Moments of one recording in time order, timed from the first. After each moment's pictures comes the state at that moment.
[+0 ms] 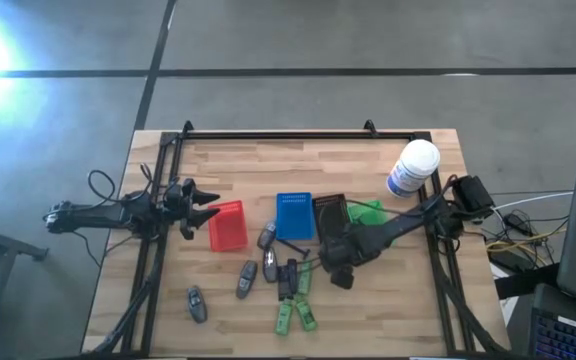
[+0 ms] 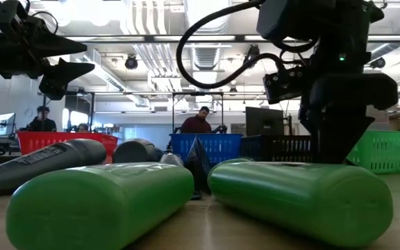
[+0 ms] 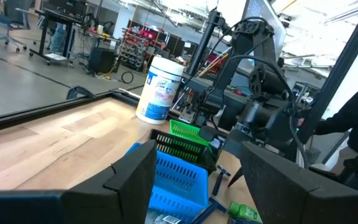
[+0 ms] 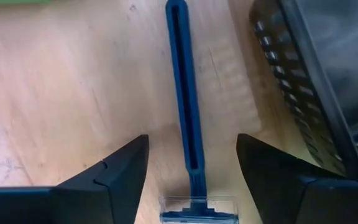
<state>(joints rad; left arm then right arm) -0.04 0.02 0.01 0.07 -0.21 -0.35 0.32 1.81 1.05 -0.66 0.11 0.66</state>
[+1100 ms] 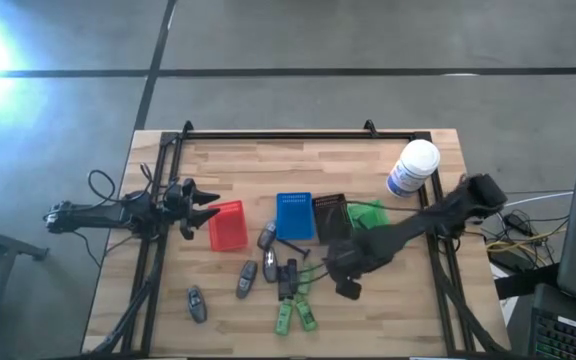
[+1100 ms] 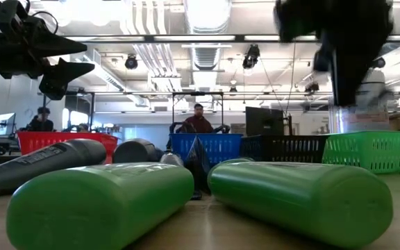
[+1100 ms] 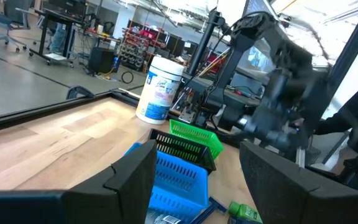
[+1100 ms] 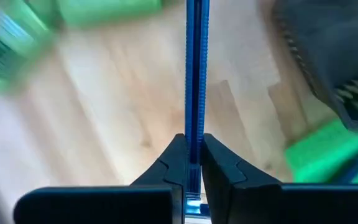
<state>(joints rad) -0.04 0.02 0.01 0.07 -0.21 -0.35 0.39 1.67 1.24 -0.93 0.05 0.84</state>
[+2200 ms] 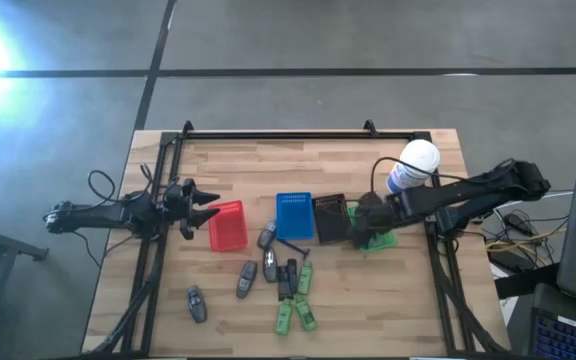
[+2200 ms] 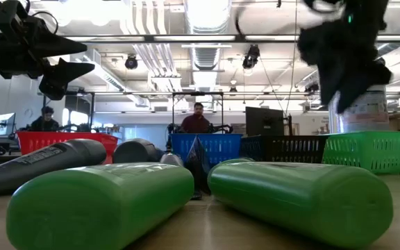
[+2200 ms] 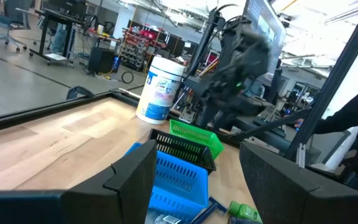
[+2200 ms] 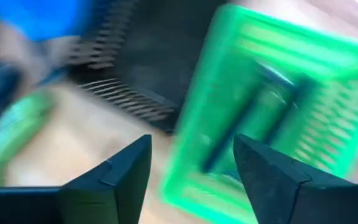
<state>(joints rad) -0.04 0.02 0.01 0.07 -0.21 -0.35 0.17 1.29 0.90 -0.86 0.15 1.14</state>
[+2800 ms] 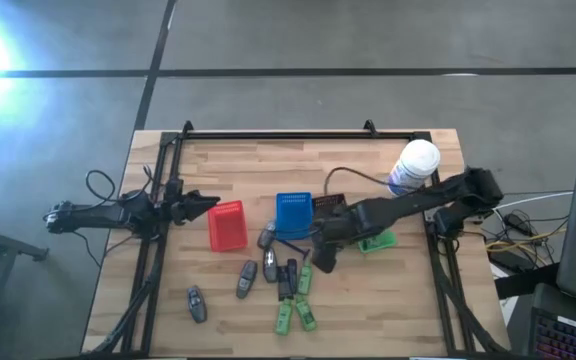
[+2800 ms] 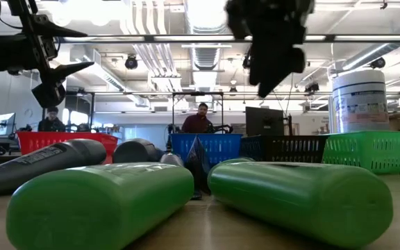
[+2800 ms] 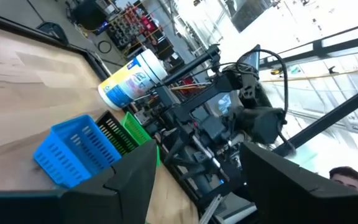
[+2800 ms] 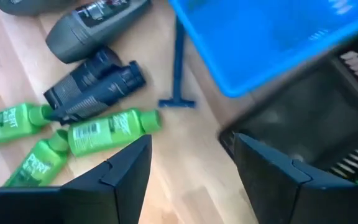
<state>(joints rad) -0.04 0.02 0.01 0.13 -0.21 -0.94 0.22 1.74 1.35 -0.81 0.11 0.72</state>
